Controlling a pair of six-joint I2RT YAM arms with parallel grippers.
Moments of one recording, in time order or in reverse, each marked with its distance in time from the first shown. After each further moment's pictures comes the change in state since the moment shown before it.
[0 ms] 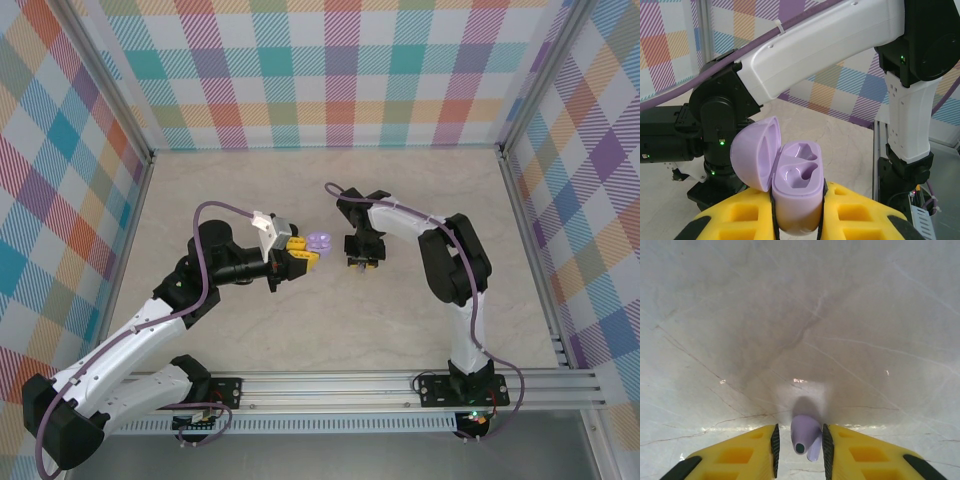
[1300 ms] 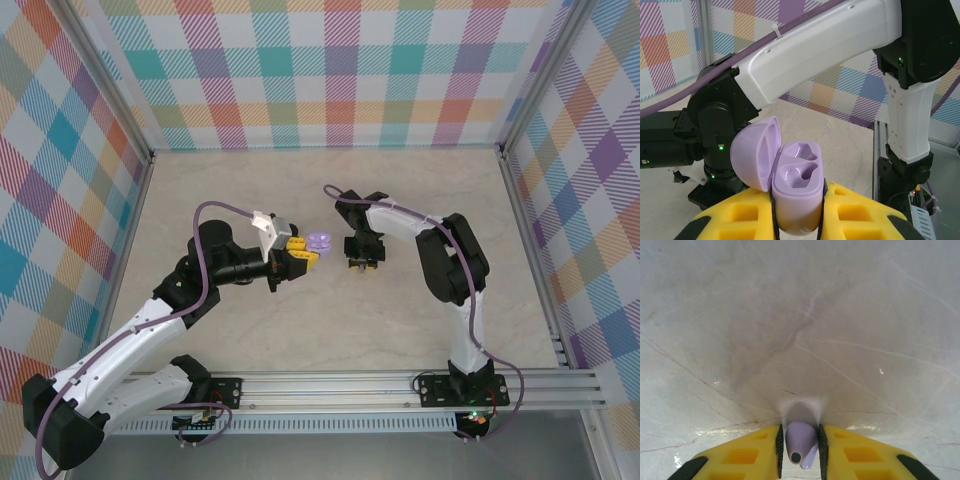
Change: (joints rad) left arm 0.000 0.000 0.000 0.000 0.000 0.000; right arm -0.002 0.017 0.000 -0.003 0.026 0.004
